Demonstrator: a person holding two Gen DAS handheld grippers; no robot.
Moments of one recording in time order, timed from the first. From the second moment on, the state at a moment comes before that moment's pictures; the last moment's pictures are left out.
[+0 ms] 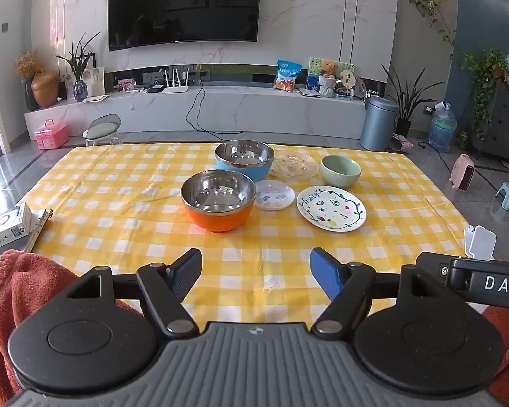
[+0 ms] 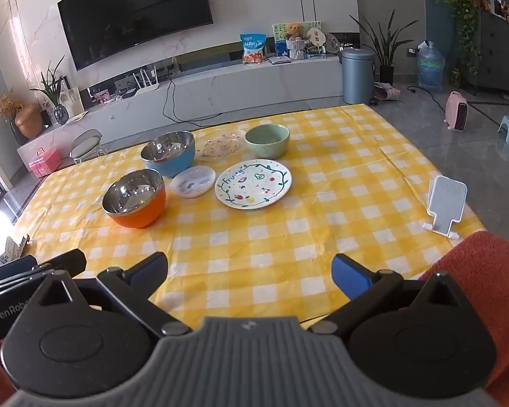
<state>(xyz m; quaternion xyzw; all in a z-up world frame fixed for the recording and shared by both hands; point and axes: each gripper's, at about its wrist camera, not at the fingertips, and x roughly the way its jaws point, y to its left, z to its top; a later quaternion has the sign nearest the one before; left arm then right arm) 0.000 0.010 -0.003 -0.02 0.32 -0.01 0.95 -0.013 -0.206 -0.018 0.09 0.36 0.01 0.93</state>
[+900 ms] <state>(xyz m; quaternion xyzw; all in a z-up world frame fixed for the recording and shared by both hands) 0.003 0.010 -0.005 -0.02 0.33 -0.02 0.94 -0.011 -0.202 -0.019 0.09 0.36 0.01 0.93</state>
